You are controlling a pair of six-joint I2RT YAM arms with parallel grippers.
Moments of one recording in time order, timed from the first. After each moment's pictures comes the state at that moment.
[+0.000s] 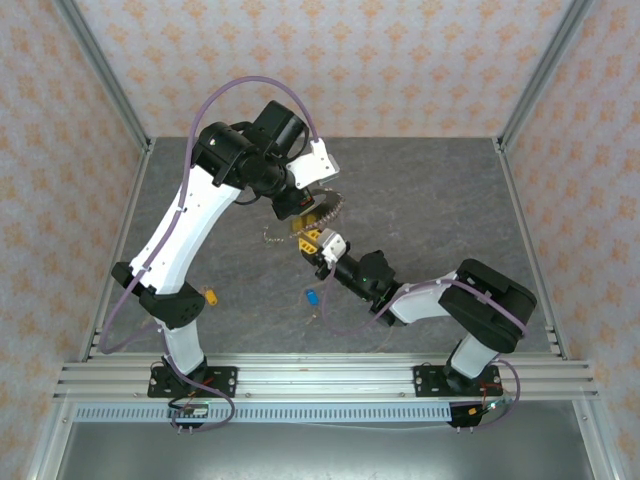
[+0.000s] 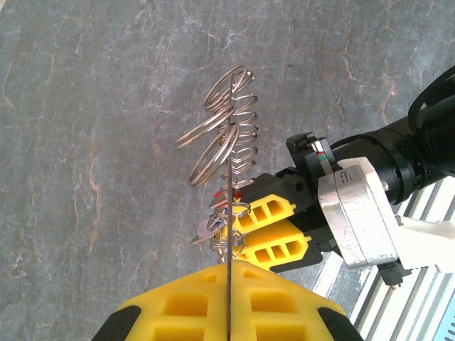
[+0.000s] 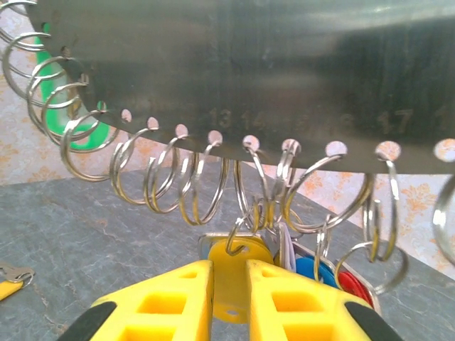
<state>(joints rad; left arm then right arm) -0.62 1.82 2.40 -1.64 0.17 0.40 0.92 1.63 0.52 1.21 0.02 -0.20</state>
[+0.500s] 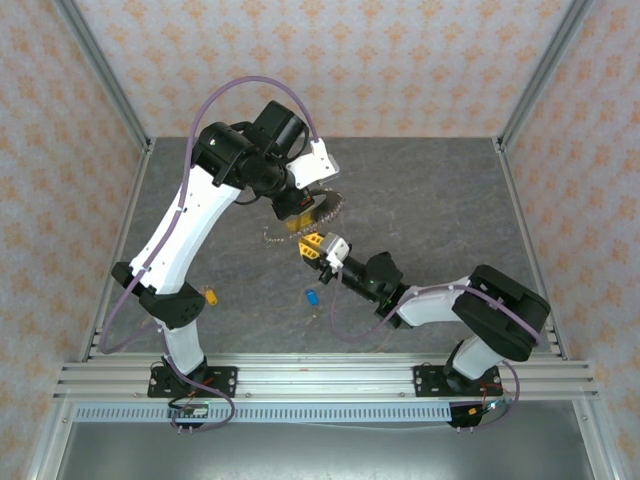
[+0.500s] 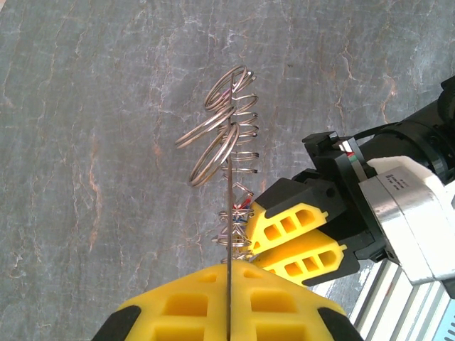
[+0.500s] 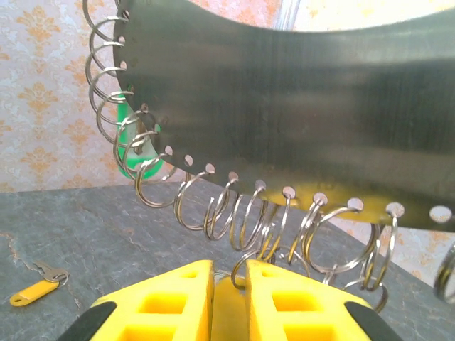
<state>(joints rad) -0.62 1.82 2.40 -1.64 0.17 0.40 0.92 1.55 0.49 1.19 -0.07 -0.23</state>
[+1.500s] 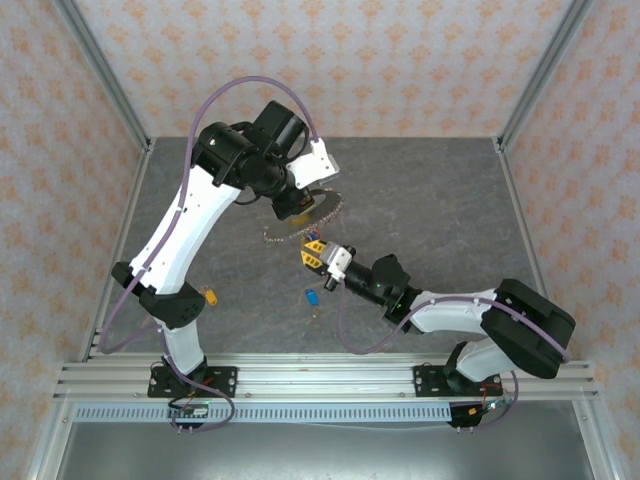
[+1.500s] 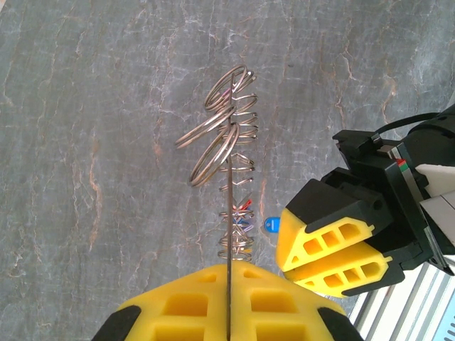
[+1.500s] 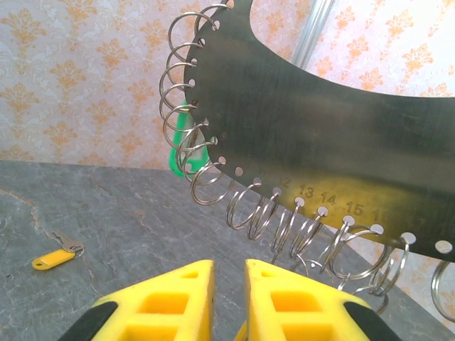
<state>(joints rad) -0.62 1.82 2.40 -1.64 0.17 0.40 0.94 1.40 0.46 1.03 -0.10 -0.34</state>
